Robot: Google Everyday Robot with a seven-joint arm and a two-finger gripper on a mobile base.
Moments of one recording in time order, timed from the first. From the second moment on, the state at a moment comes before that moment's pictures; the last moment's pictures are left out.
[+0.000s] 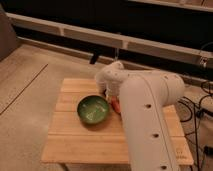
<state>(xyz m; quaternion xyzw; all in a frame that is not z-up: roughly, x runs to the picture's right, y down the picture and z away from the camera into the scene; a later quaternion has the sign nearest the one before) 0.068 0.084 0.956 -0.24 0.27 0.61 0.71</state>
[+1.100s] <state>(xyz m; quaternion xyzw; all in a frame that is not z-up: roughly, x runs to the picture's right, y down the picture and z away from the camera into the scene) 0.075 0.050 0.949 -0.22 0.26 0.61 0.72</state>
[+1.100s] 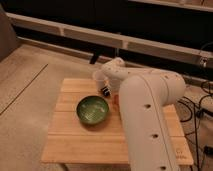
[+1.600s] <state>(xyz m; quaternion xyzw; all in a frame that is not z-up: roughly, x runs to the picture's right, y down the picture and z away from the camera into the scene) 0.050 0.009 0.940 -0.19 0.24 0.58 0.76</state>
